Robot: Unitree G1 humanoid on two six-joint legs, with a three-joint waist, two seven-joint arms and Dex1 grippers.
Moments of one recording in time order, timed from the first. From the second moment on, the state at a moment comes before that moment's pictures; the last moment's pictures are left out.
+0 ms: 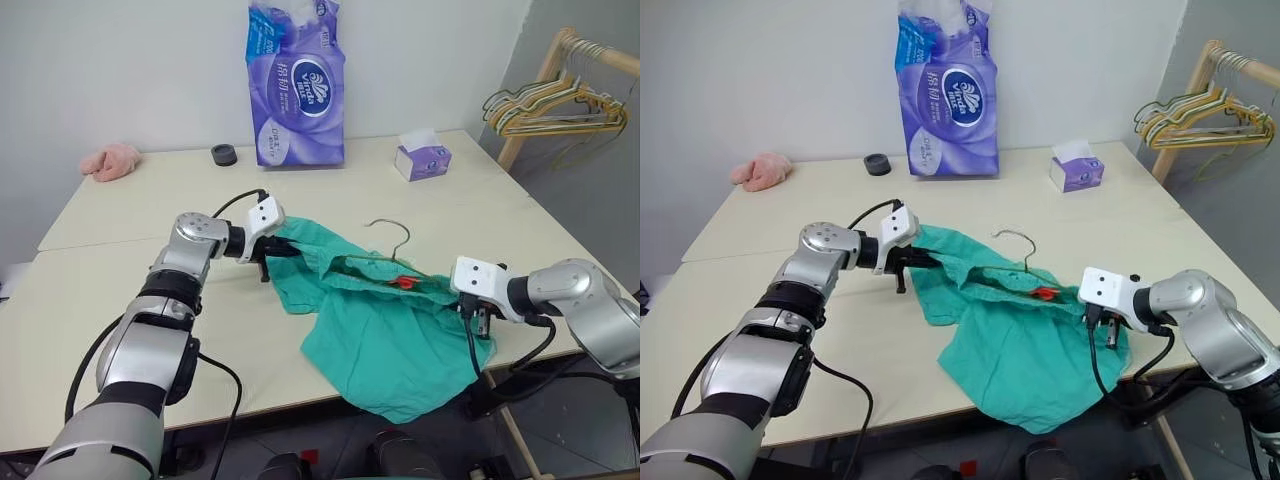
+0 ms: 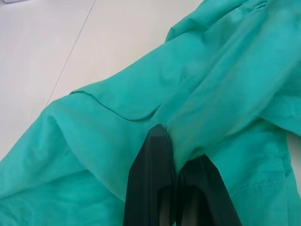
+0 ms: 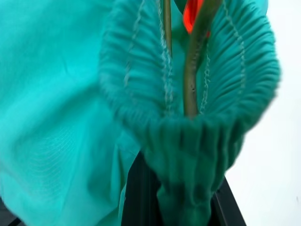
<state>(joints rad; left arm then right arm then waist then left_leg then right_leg) -0.96 0.52 -0.16 1.03 0.00 -0.12 -1.25 -0.36 -0.99 0.29 -0.35 0.02 0.69 1.06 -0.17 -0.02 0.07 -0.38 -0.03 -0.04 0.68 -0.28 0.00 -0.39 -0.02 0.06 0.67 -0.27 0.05</state>
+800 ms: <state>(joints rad) -0.96 0.50 -0.11 0.93 -0.05 -0.03 -1.26 -0.38 -0.96 0.31 -0.31 -0.03 0.67 1.03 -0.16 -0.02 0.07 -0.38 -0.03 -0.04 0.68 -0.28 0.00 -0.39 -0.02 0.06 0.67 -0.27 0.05</state>
